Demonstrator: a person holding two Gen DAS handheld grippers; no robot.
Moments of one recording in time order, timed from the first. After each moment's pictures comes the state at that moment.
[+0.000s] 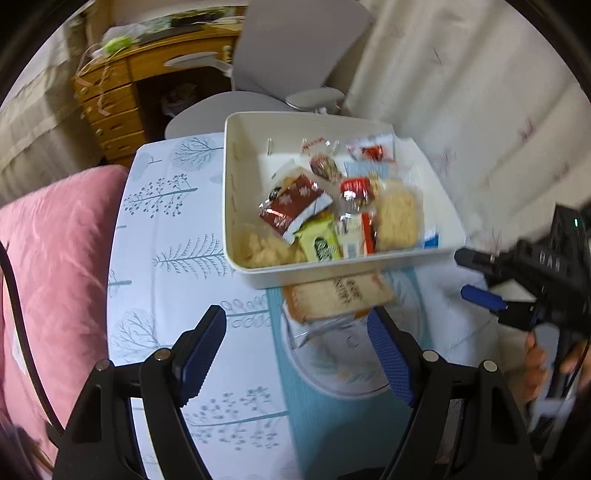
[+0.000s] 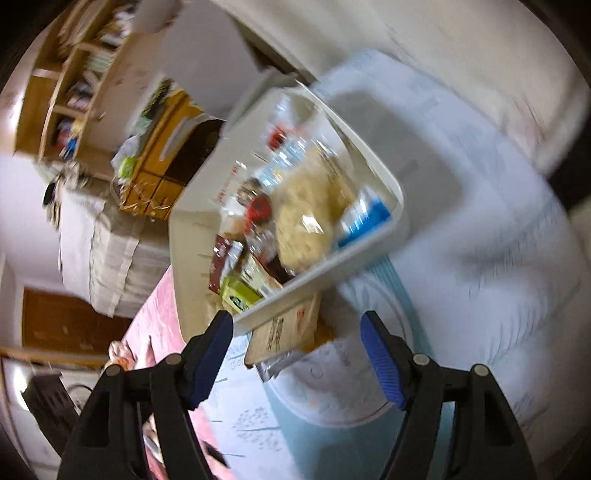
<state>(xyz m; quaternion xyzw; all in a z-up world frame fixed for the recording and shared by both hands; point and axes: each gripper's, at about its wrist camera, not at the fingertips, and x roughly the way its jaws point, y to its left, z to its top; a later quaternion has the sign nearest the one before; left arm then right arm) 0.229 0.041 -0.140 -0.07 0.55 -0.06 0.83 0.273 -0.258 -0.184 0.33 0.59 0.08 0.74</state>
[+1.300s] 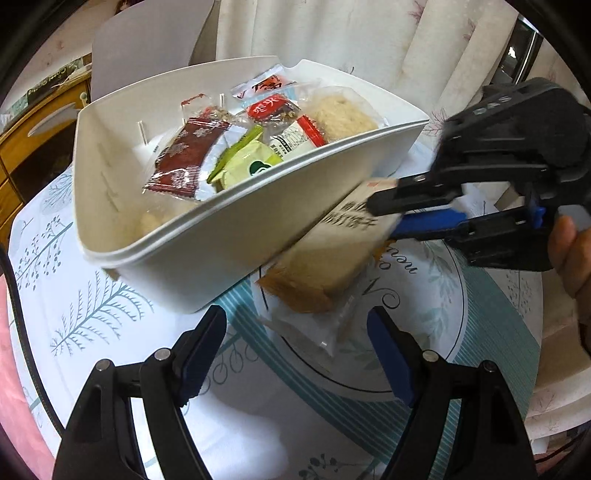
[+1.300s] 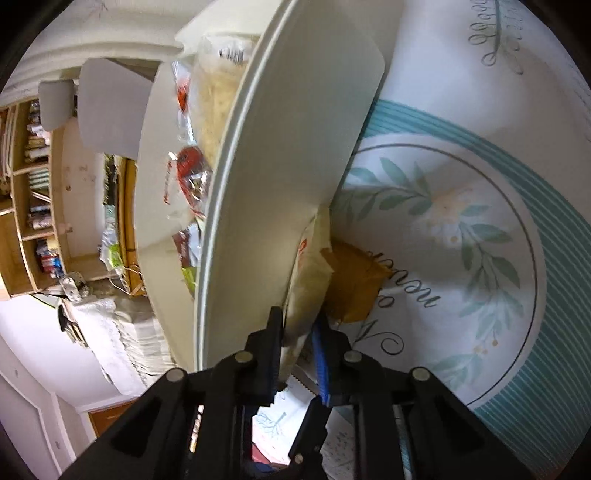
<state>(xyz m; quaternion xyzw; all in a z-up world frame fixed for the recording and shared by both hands) 0.244 0.021 -0.272 0.07 0.48 -0.30 0.82 0.242 -0.198 -0.283 0.53 0.54 -0.02 0.66</state>
